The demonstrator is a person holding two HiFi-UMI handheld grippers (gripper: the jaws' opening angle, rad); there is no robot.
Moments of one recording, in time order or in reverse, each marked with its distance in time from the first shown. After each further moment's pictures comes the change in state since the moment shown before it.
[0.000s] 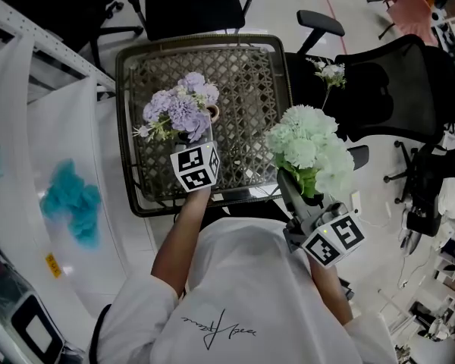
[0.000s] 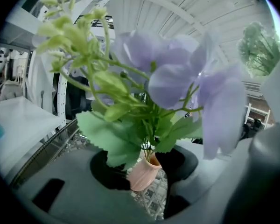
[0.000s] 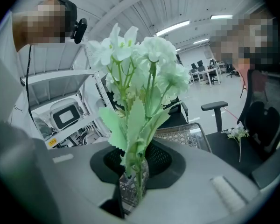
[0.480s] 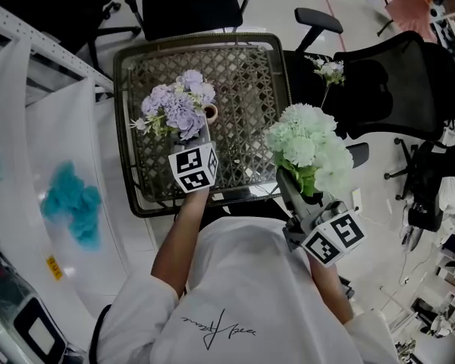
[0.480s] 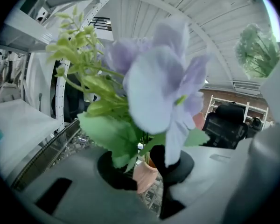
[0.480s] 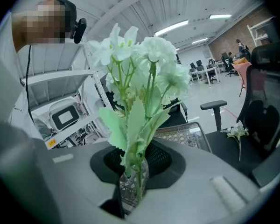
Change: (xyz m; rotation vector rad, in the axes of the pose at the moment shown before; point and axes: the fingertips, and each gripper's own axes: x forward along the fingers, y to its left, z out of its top) left arm -0.002 0.000 0.004 0.021 -0.019 -0.016; right arm 0.001 0.000 -0.002 0.010 0.000 -0.007
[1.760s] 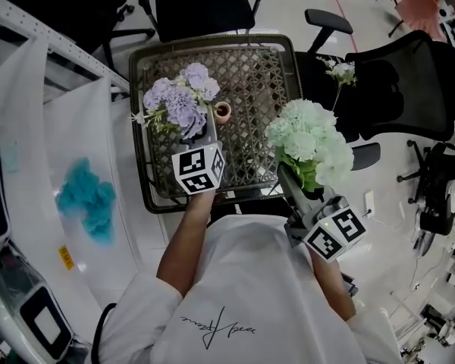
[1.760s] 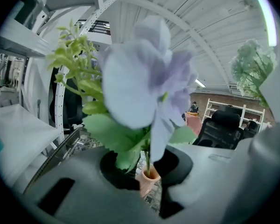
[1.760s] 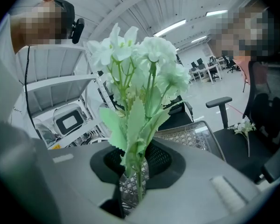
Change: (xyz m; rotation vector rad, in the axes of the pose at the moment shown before) left arm -0.024 -0.013 0.046 0.010 -0.041 -0.031; right arm 0.002 0.011 0.005 0.049 -0.036 0.059
